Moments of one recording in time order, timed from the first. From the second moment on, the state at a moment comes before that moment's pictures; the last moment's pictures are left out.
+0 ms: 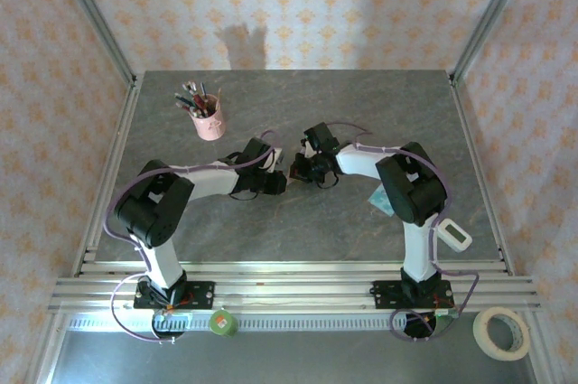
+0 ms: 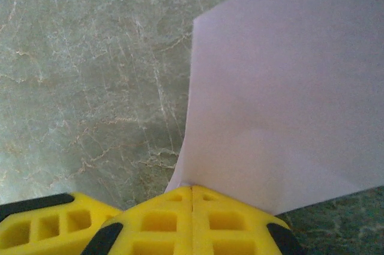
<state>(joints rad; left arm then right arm) -0.52 1.77 0.92 -0.15 0.27 -0.42 0.57 1.99 1.19 -0.23 -0.43 0.71</state>
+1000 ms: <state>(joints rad) -0.51 1.81 0.92 -0.05 0.36 -0.51 0.57 1.99 1.19 -0.23 -0.42 0.71</state>
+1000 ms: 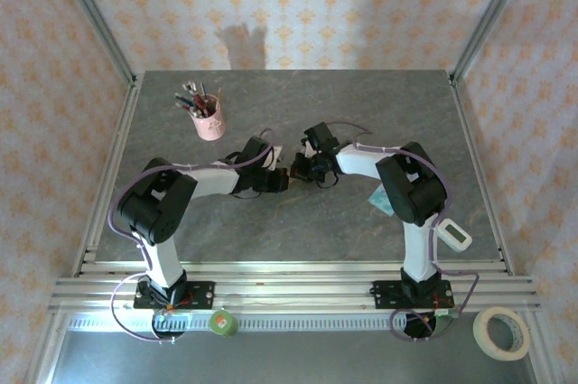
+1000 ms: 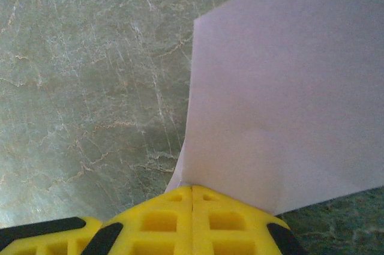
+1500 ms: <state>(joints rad) -0.49 1.84 0.93 -0.04 0.38 -0.49 0.57 1.99 1.19 -0.23 -0.42 0.71</state>
